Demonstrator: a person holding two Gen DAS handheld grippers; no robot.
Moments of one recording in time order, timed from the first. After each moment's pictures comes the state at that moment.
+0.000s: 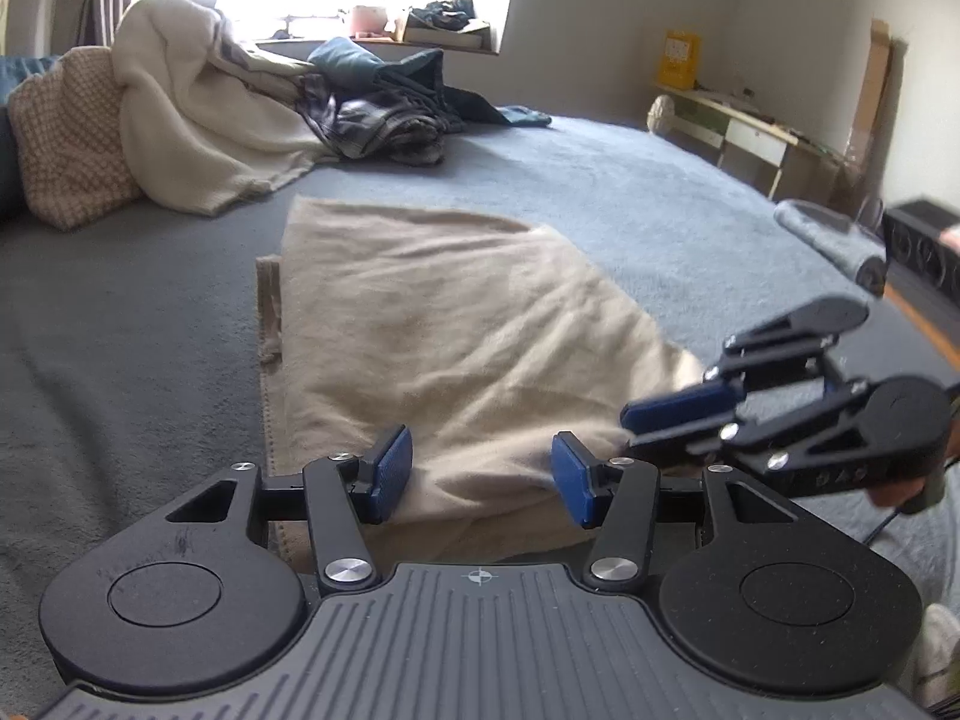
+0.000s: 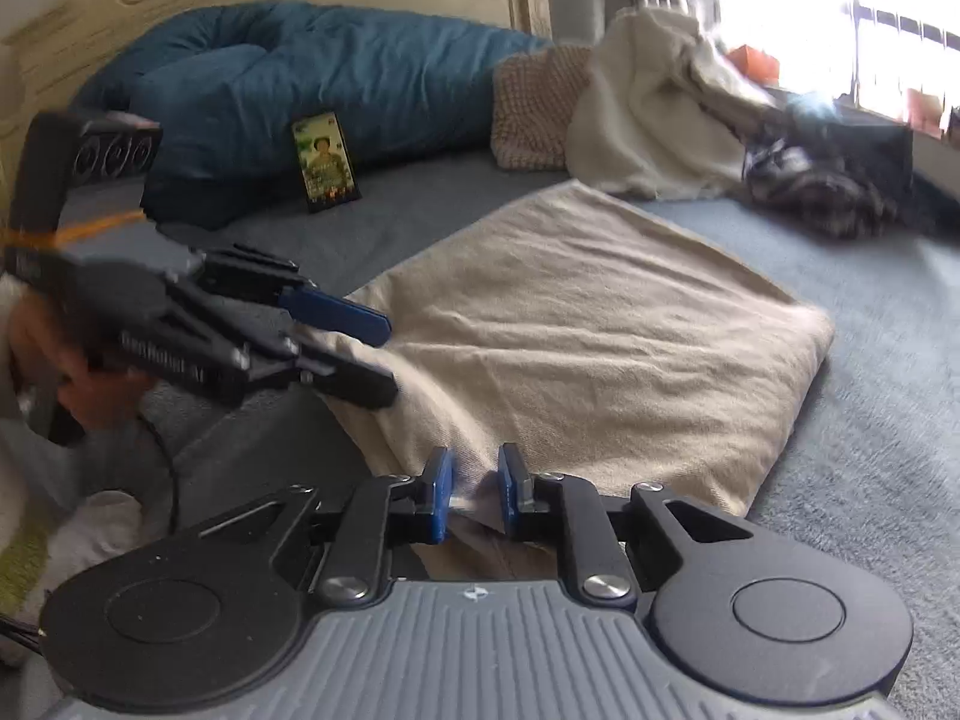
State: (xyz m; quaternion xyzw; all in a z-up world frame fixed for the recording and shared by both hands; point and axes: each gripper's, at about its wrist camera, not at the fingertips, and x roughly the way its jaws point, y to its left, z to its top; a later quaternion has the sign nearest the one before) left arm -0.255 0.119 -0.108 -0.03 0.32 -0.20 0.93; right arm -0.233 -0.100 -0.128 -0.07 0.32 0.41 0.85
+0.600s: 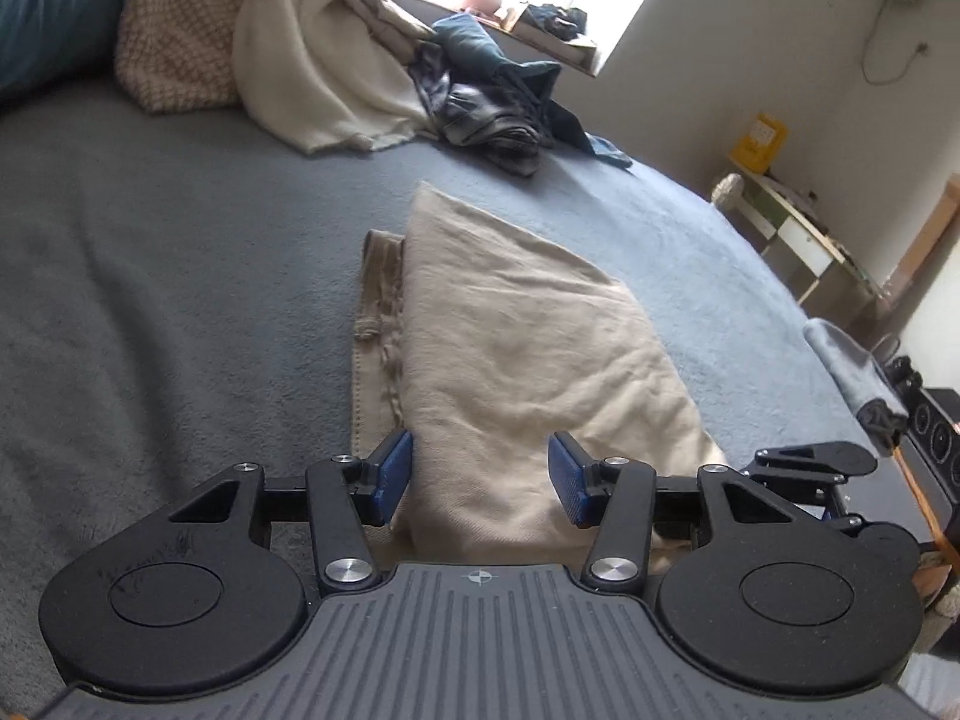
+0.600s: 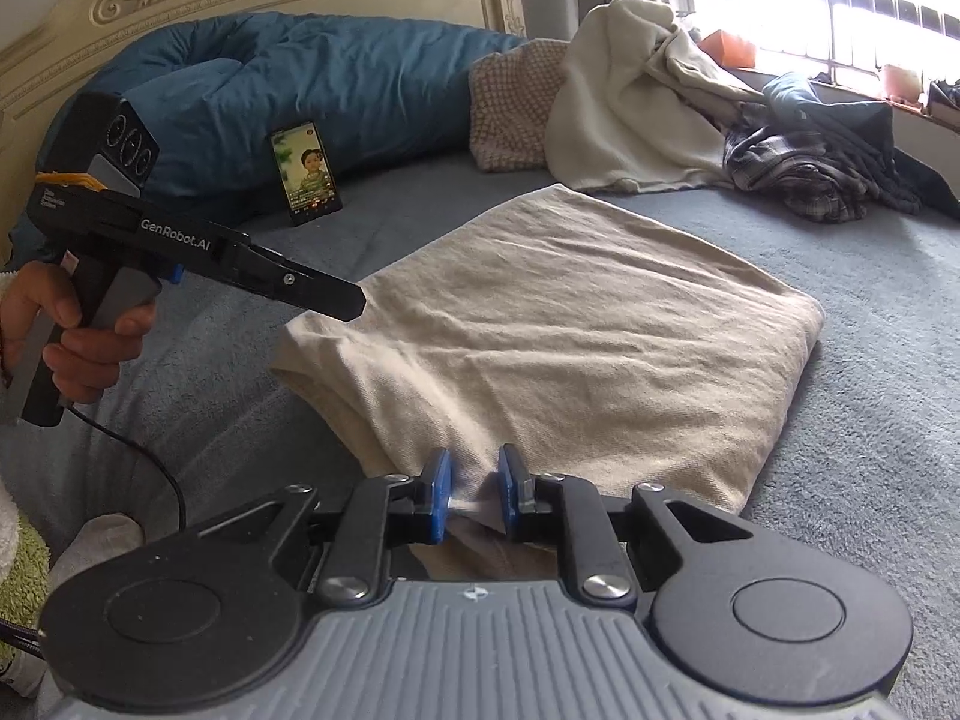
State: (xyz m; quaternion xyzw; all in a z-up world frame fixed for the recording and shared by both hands) left arm -0.234 0.162 -0.111 -0.16 0.37 -0.16 0.90; right arm -0.233 -0.102 -0.128 -0.06 0.33 0.39 0.86
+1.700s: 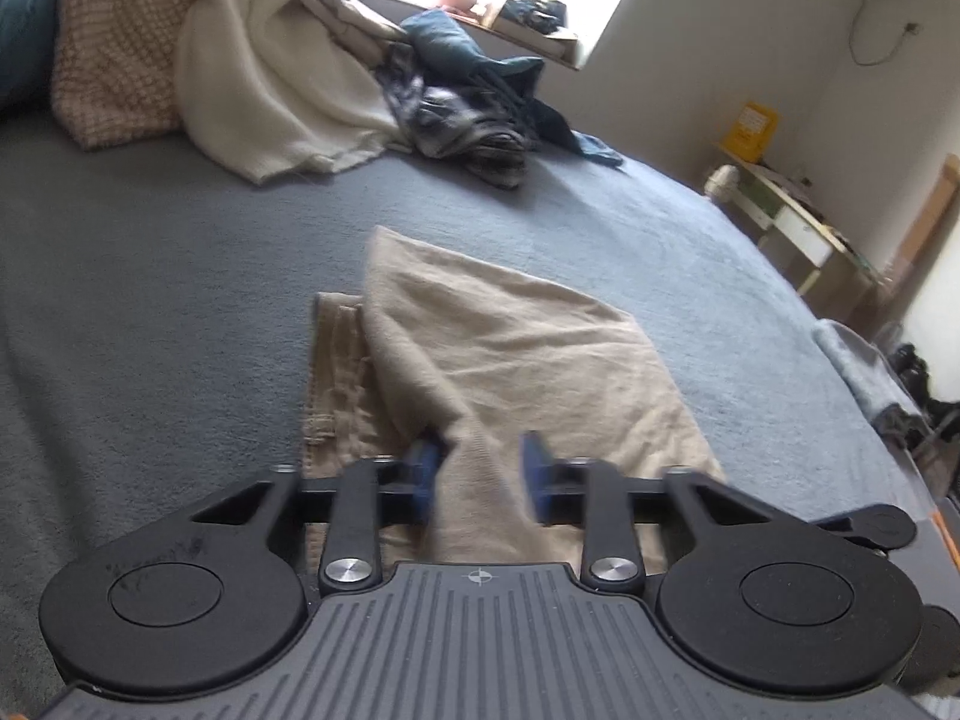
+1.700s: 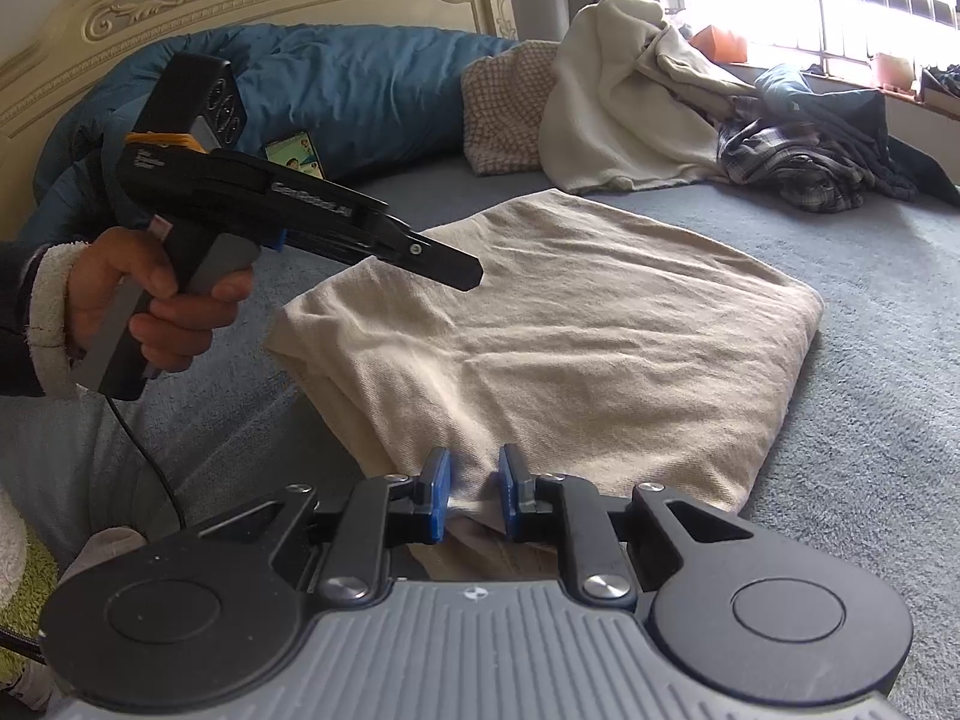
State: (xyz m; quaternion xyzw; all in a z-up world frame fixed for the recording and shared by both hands) left arm -0.175 0.148 -0.117 -0.15 0.36 -0.16 0.91; right arm -0.232 -0.103 -0.128 -0.04 0.33 0.39 0.86
